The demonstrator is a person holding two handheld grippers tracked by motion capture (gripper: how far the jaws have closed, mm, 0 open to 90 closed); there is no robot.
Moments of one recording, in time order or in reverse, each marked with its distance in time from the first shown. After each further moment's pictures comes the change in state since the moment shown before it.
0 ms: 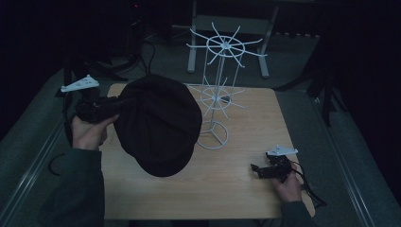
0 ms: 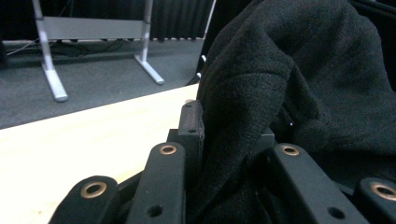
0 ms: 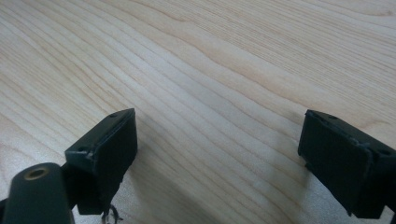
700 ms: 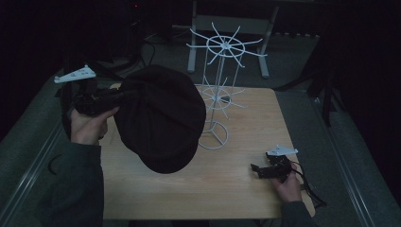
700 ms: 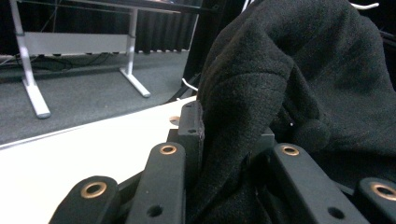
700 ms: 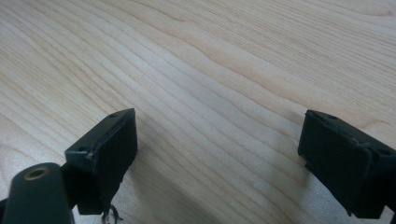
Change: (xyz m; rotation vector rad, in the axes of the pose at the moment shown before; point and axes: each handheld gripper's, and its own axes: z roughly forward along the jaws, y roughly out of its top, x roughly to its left) left arm -0.009 0.023 -0.005 -0.043 -0.059 0.015; right arm 0.000 0.000 0.000 0.000 0.000 -0.001
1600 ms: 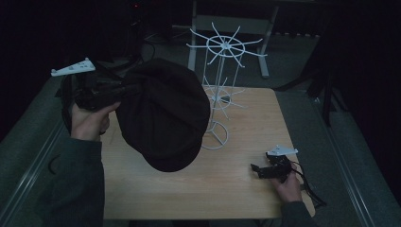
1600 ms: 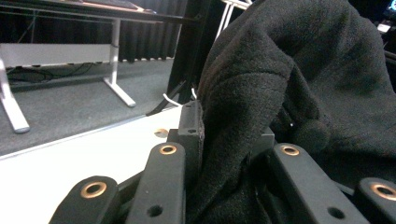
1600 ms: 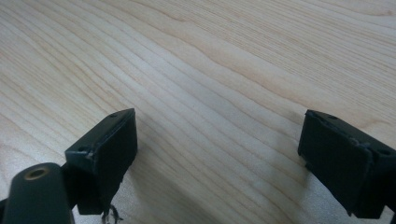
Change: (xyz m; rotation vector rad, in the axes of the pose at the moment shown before) left arm -0.007 0.016 0.001 -0.029 -0.070 0.014; right arm 0.000 0.000 0.000 0.002 0.000 0.001
